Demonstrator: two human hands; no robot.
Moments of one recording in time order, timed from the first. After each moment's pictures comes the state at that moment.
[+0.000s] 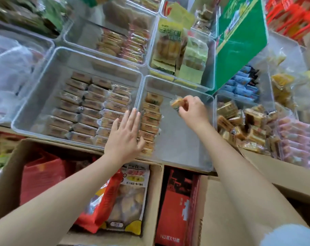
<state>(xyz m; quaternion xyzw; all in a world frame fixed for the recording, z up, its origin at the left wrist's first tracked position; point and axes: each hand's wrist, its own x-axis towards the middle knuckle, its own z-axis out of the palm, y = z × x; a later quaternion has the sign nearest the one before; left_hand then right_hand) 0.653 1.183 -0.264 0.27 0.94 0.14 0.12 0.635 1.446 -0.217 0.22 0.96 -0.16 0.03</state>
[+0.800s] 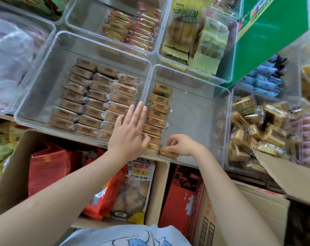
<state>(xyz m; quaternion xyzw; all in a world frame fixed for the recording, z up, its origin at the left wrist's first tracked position) 0.655 1.186 -0.270 0.27 0.95 0.10 0.11 0.697 1.412 -0.283 0.17 0.84 -0.26 0.44</state>
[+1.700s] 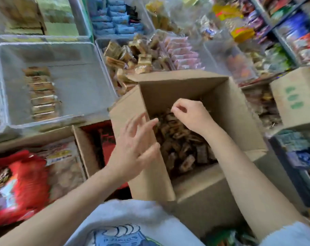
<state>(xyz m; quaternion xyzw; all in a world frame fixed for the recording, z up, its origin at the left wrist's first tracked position) 0.939 1.305 -0.154 0.50 0.71 0.44 0.22 1.038 1.517 -0.089 0.36 0.90 -0.25 0.00</state>
